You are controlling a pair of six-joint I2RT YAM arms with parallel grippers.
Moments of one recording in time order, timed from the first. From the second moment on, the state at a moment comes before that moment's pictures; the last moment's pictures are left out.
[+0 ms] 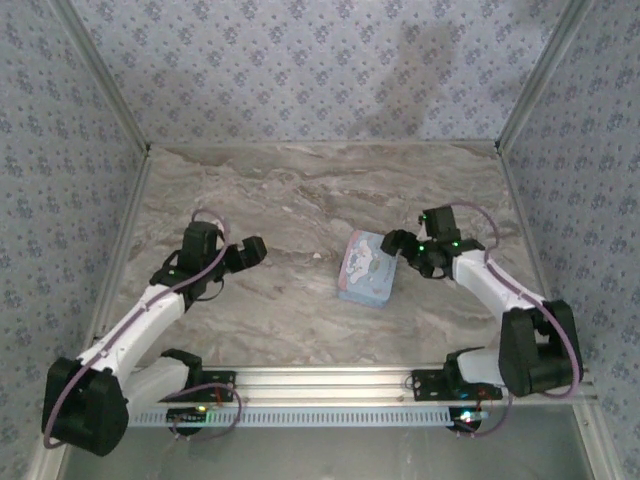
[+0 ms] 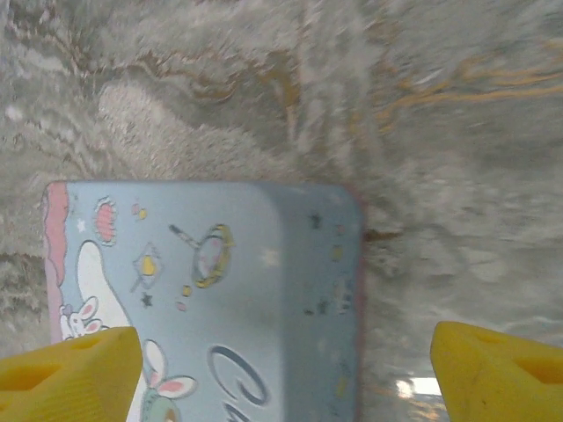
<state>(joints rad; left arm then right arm) -0.34 1.00 0.60 -0.31 0.15 -0.64 0.23 1.33 0.75 -0.40 -0.28 0.65</state>
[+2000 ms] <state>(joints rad) -0.58 1.96 1.43 -0.46 0.53 -0.48 0.54 1.25 0.64 -0.32 -0.25 1.01</state>
